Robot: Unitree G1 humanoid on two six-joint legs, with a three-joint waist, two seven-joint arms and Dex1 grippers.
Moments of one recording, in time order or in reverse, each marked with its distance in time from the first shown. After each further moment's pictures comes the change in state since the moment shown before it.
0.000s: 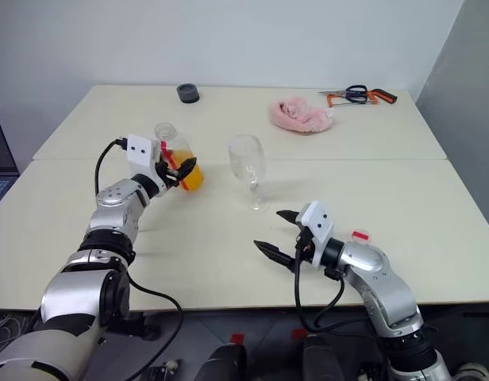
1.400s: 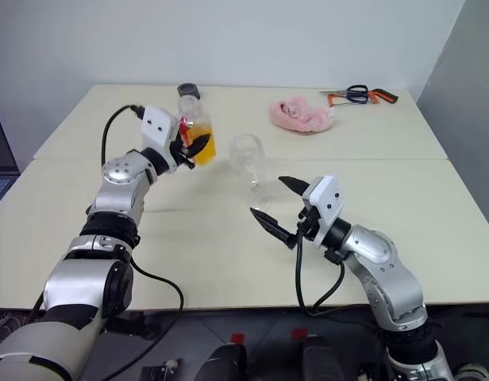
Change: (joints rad) left arm -0.095 -0.005 -0.125 -0.152 0.109 -0.093 -0.067; right arm -0.074 0.014 -0.061 -0.104 0.041 -0.049 -0.136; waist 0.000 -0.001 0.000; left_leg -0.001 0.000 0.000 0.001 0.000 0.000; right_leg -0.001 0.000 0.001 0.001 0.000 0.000
